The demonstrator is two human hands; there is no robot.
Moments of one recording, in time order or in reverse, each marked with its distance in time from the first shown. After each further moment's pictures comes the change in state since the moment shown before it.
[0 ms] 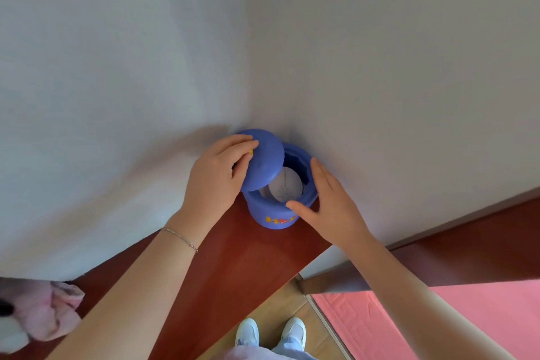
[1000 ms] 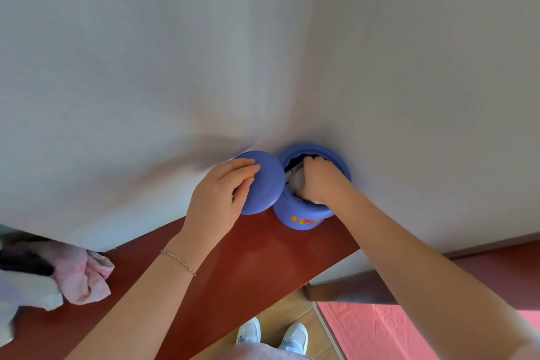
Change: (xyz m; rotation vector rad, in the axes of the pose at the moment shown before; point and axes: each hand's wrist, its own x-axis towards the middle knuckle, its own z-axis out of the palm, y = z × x) left_hand -0.053 -0.027 -0.026 0.069 0.077 -0.056; right_hand 0.085 -0.045 0.028 -0.481 -0.338 0.090
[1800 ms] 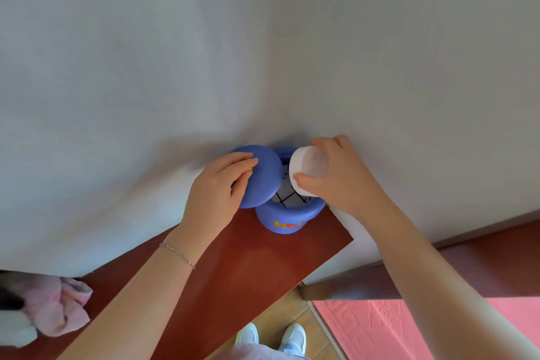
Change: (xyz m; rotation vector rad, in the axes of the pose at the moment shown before) left_hand 0.029 0.014 0.020 -0.054 -0.056 0.070; right_hand -0.077 0.017 -0.059 0.445 0.336 0.020
